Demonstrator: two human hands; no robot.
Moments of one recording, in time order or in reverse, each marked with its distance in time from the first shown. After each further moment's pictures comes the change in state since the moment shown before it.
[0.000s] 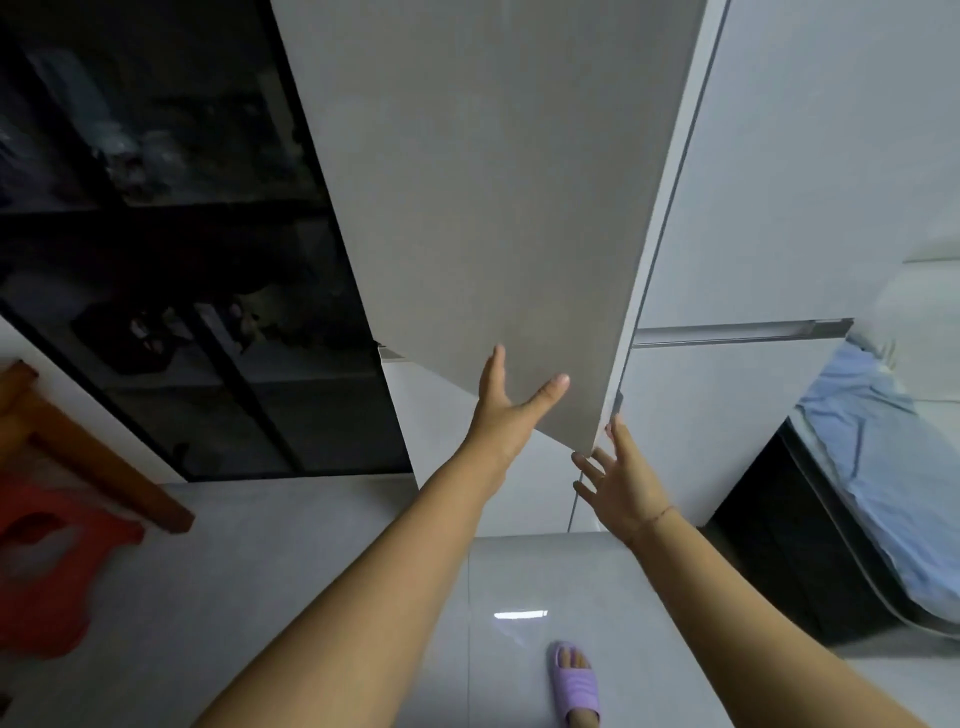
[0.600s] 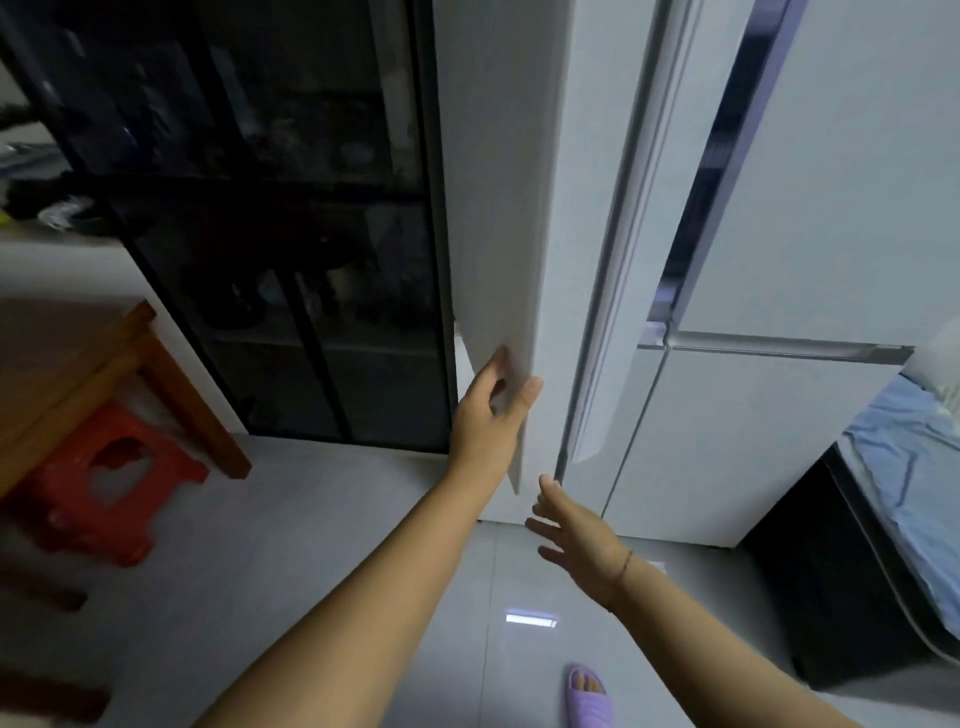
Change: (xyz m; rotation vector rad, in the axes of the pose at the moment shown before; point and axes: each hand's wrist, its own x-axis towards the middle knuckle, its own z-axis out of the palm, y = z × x) left_hand -0.110 -0.010 -0.077 0.076 0.277 0.200; right_hand -0.109 0.087 0.066 -0.453 -0.278 0.173
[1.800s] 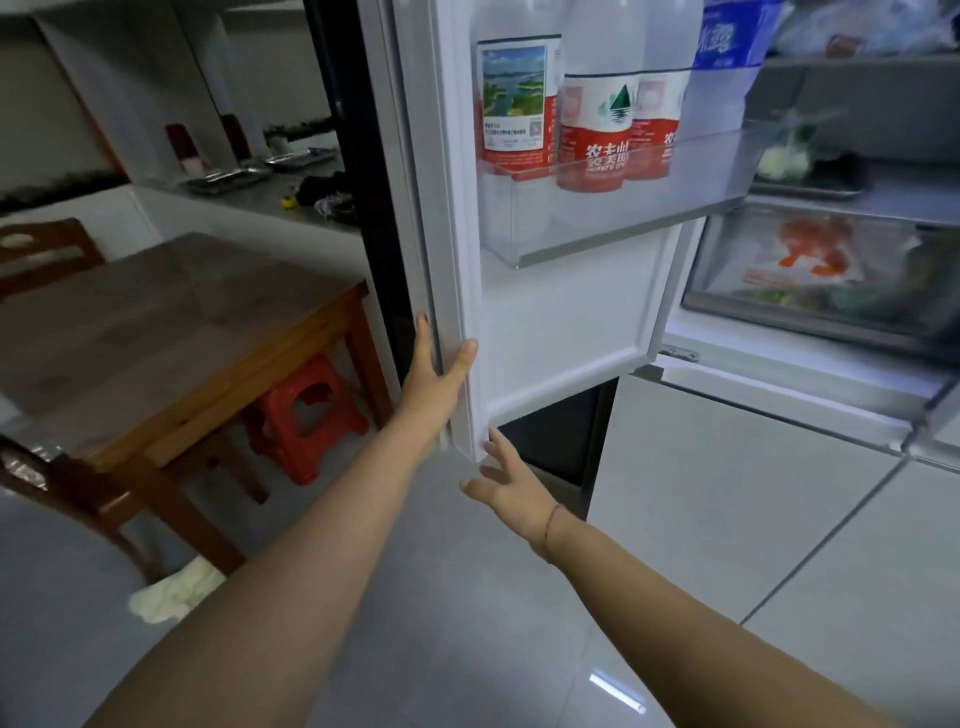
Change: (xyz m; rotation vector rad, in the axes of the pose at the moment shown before) left_hand 0.020 0.006 -0.196 0.069 0.459 -0.150; right_hand 0.055 -0.052 0.187 -0.453 -0.499 -0.218
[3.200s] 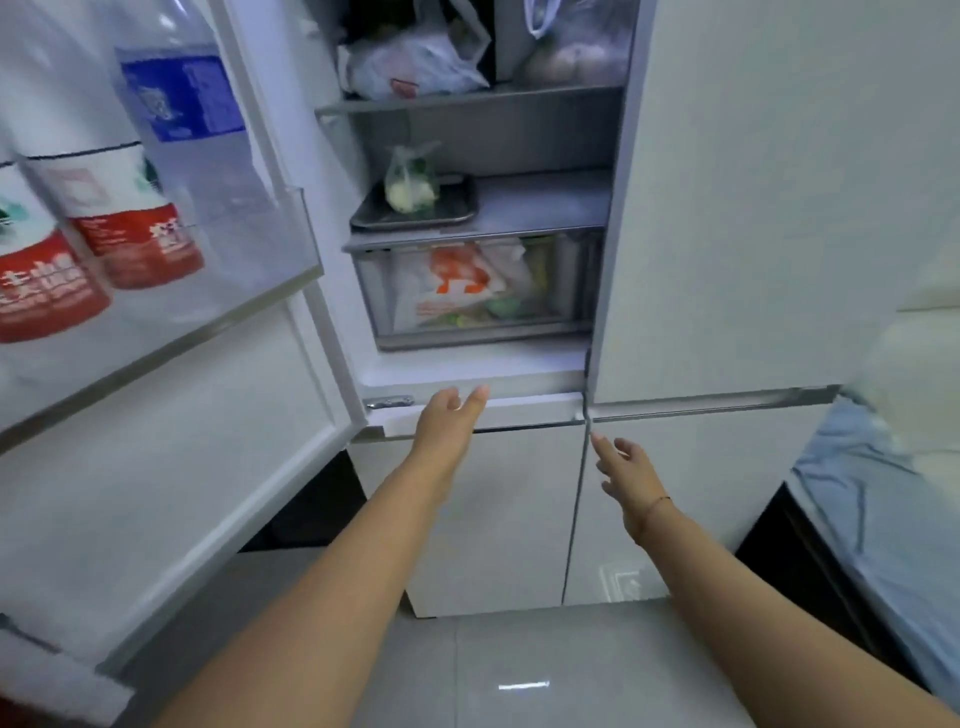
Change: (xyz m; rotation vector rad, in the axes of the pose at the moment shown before) left_hand 0.011 0.058 0.361 0.086 -0.585 -0.079; right_hand -0.124 0.094 -0.384 0.417 1.092 0.127
